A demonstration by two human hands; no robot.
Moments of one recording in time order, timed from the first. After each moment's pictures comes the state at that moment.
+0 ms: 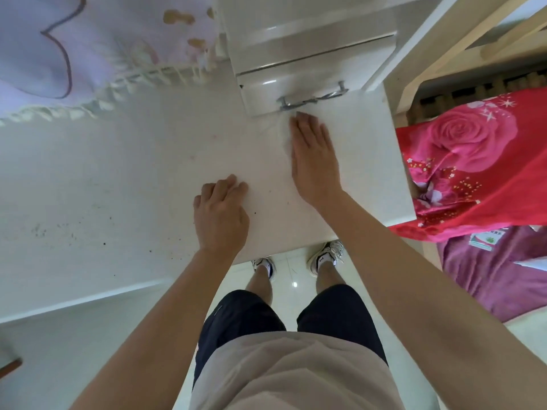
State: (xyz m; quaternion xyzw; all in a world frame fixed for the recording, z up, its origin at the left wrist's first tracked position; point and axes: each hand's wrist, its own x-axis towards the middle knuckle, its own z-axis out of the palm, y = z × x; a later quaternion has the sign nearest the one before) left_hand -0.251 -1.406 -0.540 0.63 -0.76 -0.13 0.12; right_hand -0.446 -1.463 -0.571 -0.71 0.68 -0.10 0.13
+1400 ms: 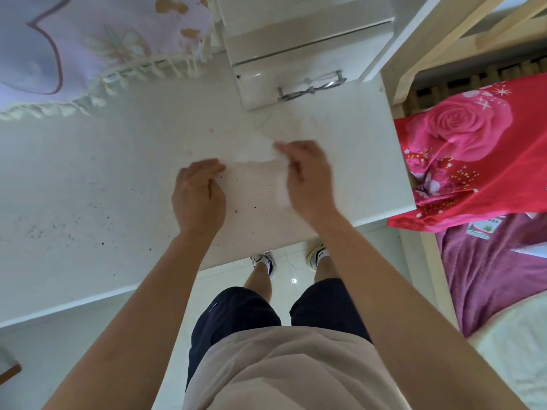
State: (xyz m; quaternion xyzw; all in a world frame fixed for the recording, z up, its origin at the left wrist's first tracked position) left_hand -0.231 -1.431 -0.536 0.70 -0.64 -0.24 0.20; right_hand -0.417 -1.421 -0.529 -0.53 0.72 -0.32 0.31
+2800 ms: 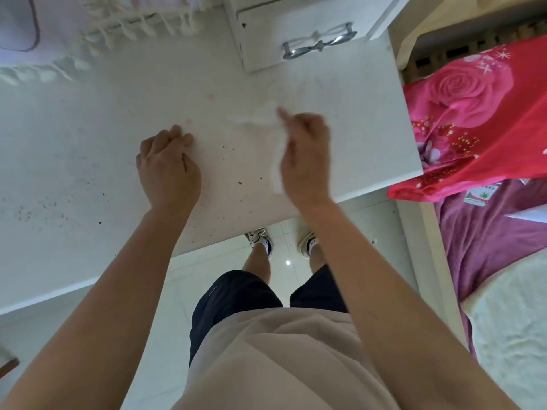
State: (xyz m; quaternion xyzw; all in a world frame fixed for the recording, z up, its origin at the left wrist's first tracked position) left_hand -0.177 -1.436 -0.552 0.71 -0.67 -0.16 0.15; right_hand -0.379 -1.400 -0.530 -0.54 0.75 -0.34 0.20
